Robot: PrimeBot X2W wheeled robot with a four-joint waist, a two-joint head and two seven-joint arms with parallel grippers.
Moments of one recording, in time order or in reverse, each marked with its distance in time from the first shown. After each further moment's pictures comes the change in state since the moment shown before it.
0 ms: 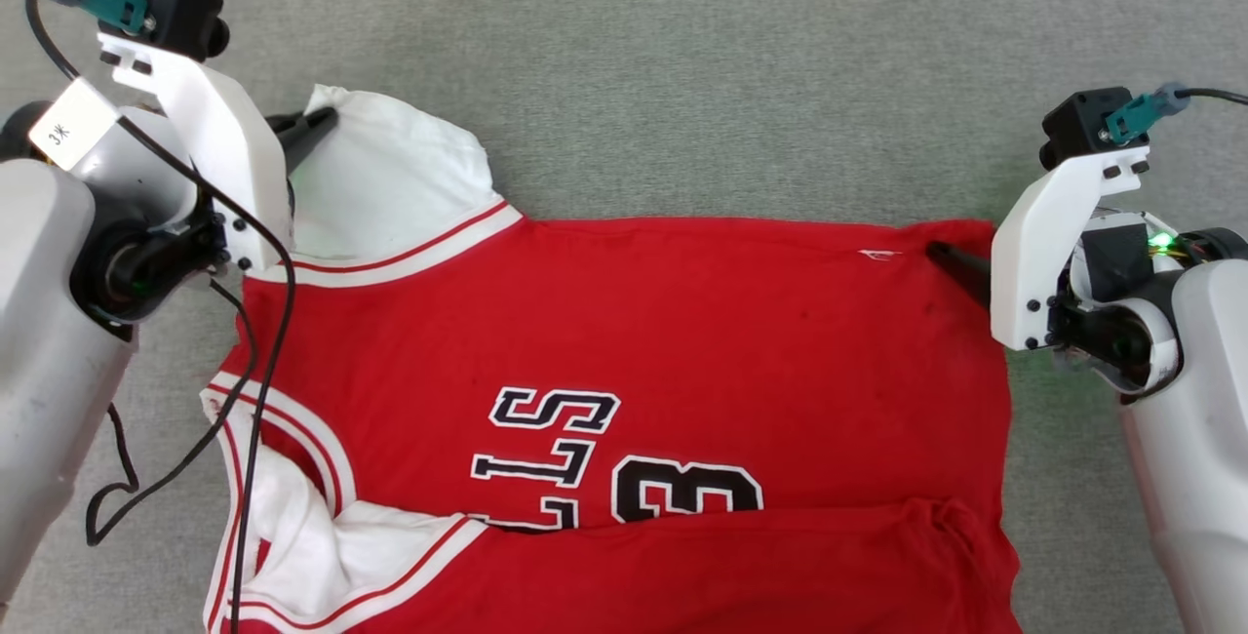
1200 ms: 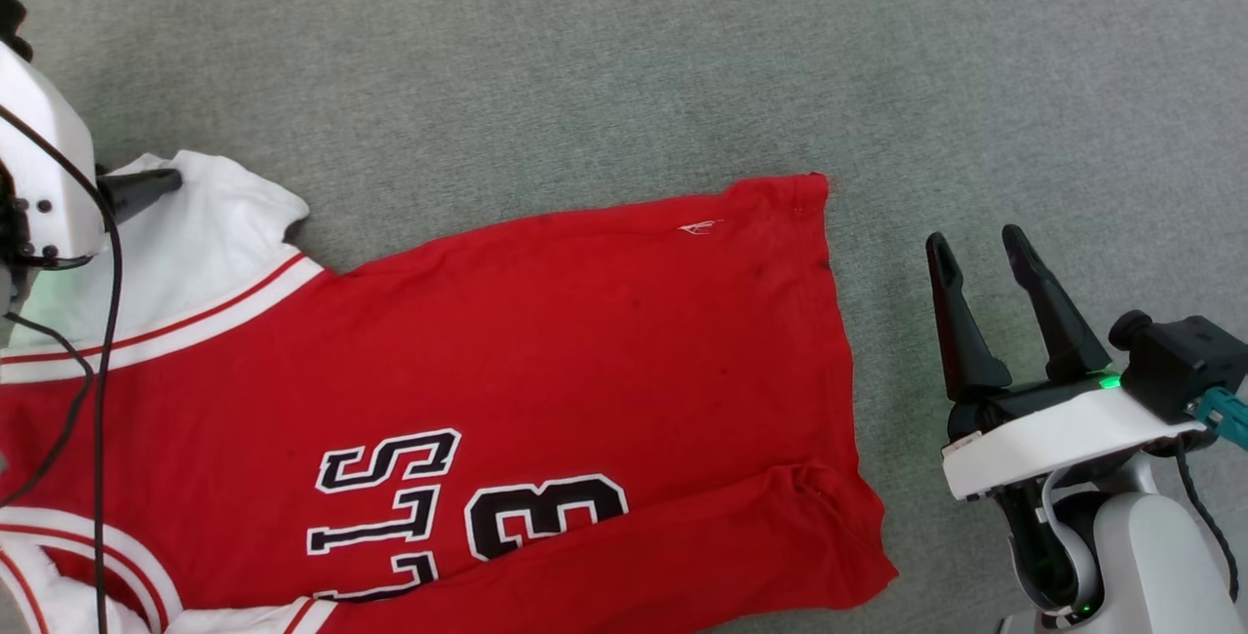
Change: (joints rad) left arm -0.012 0.131 0.073 0.132 -0.061 0.005 0.367; right arm 0.436 0.179 -0.100 -0.421 -0.102 0.000 -0.917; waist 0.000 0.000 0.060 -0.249
